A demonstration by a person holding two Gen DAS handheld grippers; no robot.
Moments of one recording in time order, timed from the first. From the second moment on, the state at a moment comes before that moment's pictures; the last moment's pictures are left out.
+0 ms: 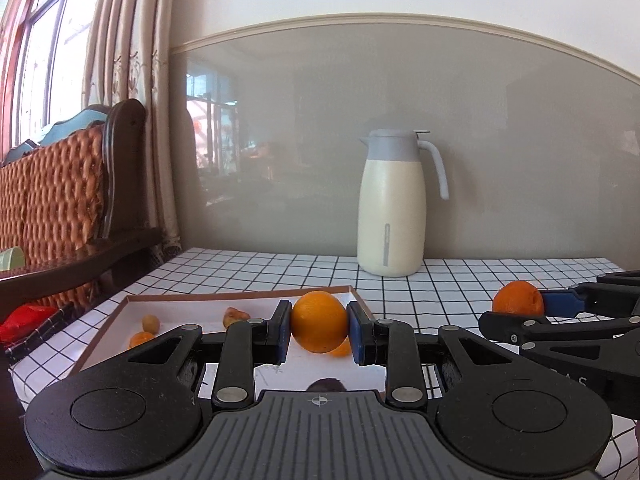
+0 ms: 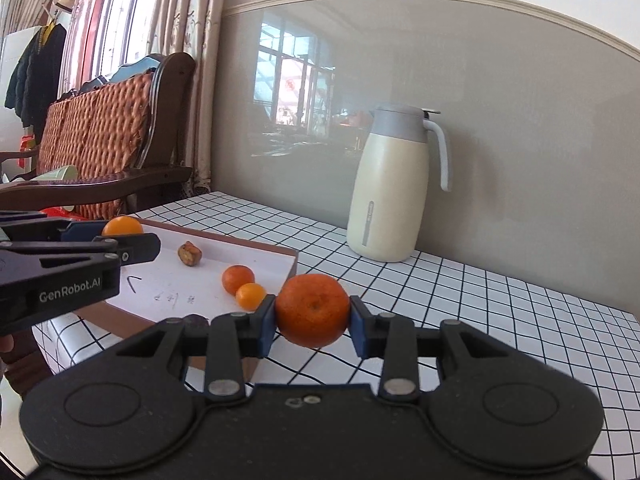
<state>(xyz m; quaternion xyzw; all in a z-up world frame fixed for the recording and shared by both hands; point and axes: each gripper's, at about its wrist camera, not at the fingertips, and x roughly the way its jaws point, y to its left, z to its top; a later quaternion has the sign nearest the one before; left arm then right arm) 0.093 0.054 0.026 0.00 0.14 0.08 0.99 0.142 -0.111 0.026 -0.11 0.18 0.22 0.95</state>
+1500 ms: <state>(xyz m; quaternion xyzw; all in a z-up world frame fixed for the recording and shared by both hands) 0.138 0.216 0.022 -0.01 0.13 0.19 0.97 0.209 0.013 0.027 -0.11 0.16 0.28 0.94</state>
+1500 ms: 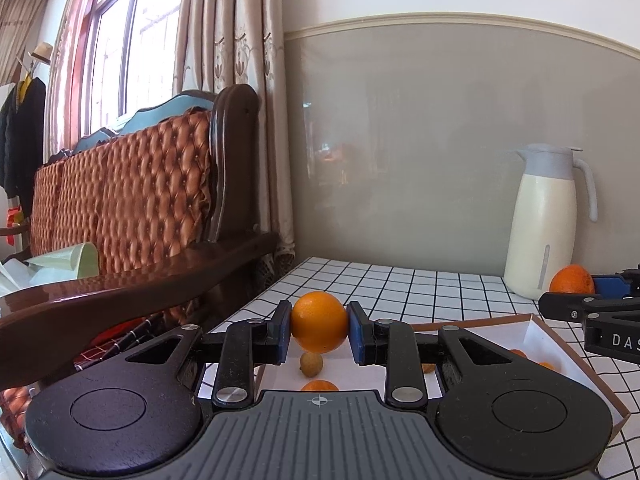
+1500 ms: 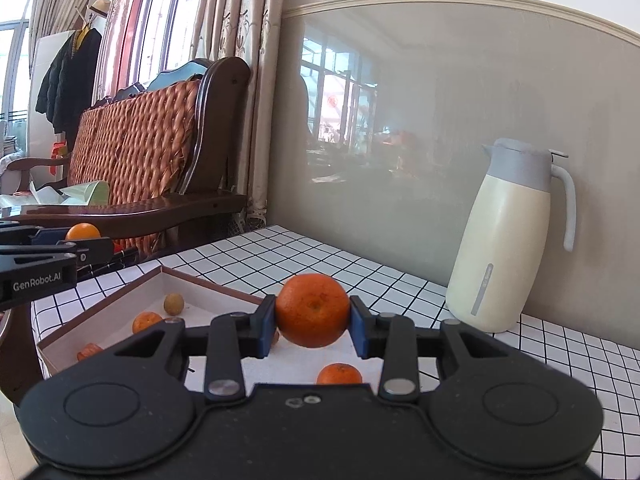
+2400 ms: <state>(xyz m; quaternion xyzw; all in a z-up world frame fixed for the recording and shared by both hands) 0.187 0.221 0.003 0.00 0.17 0.20 0.97 0.264 0.009 0.015 -0.10 0.18 0.25 0.95</state>
